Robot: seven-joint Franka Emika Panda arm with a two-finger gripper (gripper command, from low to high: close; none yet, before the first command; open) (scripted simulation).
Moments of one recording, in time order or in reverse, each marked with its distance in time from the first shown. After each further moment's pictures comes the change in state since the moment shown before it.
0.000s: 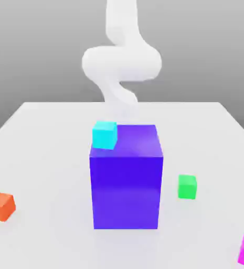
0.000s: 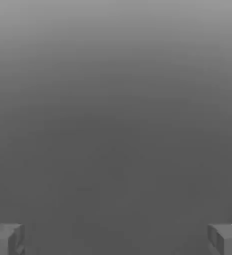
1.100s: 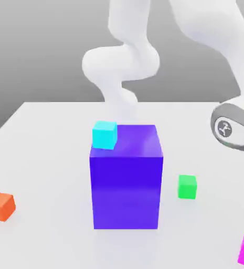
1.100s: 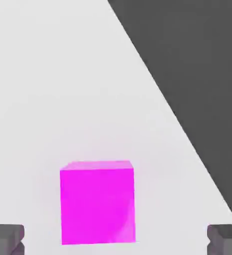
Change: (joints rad) arm 0.323 1.207 0.178 0.101 -0.199 0.353 -0.342
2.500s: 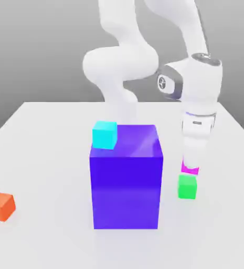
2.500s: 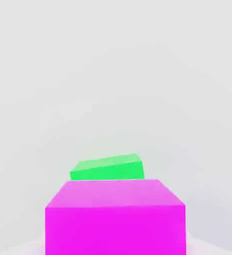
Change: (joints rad) arm 0.046 -0.612 0.142 -0.807 0.333 0.212 -0.324
